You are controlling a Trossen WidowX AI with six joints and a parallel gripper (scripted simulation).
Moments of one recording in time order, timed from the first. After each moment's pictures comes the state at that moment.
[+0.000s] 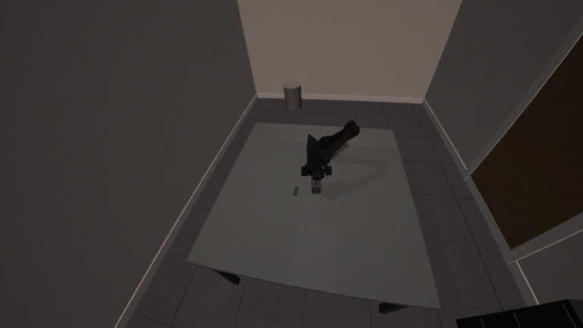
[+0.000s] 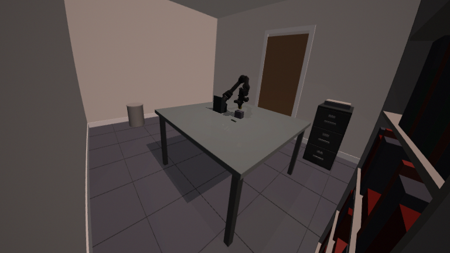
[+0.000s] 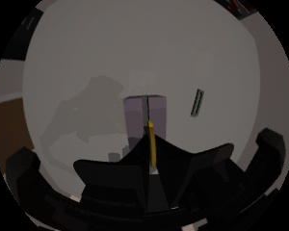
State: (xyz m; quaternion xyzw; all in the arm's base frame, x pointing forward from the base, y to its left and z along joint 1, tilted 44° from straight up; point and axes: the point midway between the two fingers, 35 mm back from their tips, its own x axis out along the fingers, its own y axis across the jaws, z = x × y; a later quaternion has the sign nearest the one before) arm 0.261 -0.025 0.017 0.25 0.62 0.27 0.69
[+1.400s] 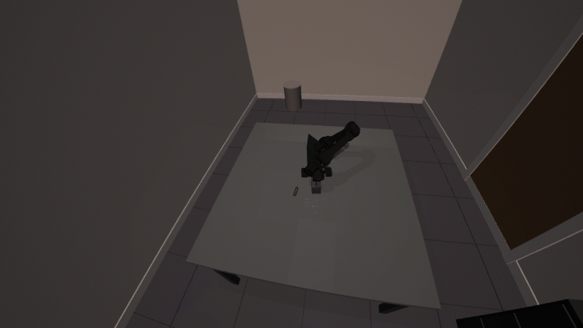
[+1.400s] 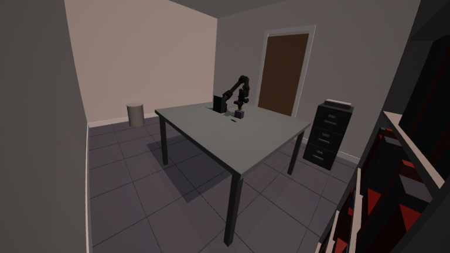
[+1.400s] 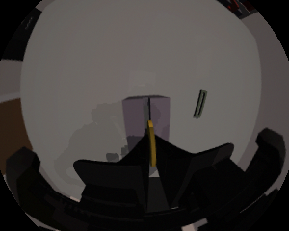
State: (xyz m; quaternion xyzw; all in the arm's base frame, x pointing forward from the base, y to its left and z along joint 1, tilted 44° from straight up) arm 0.262 -0.016 0.009 0.24 0.62 0.27 0.69
